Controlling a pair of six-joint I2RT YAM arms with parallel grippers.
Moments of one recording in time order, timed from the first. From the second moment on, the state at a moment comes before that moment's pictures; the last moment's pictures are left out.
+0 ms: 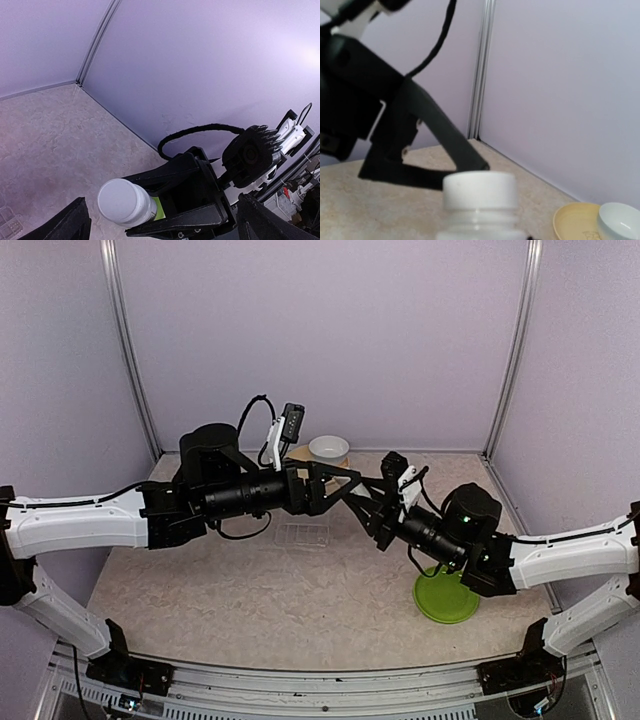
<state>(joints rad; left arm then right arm) -1.02 1.42 1.09 0.28 0.17 -0.52 1.04 1.30 0.65 0.80 0.11 -0.15</state>
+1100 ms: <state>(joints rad) -1.03 1.43 1.09 0.28 0.14 -0.47 1.09 1.41 0.77 0.74 0.11 -0.16</state>
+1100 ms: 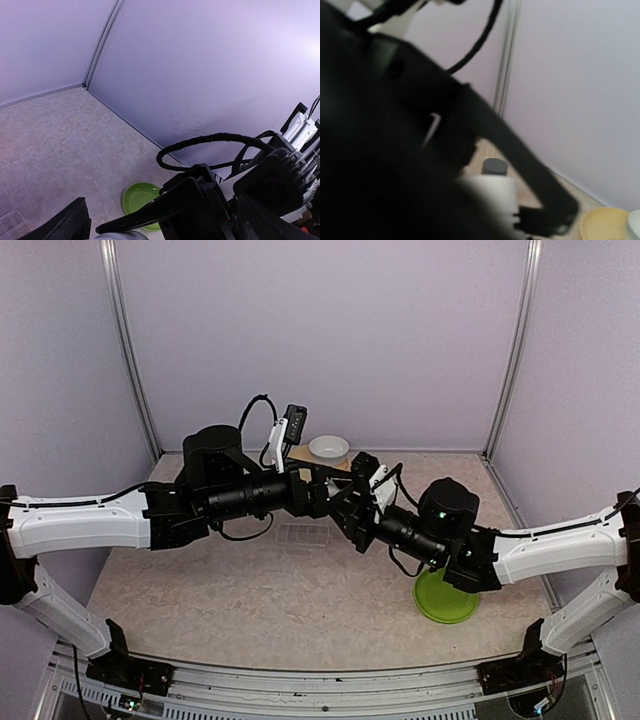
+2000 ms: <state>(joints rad) -1.01 1.36 1.09 0.28 0.18 -0.51 1.10 1.31 0.70 0.75 0.16 -0.18</state>
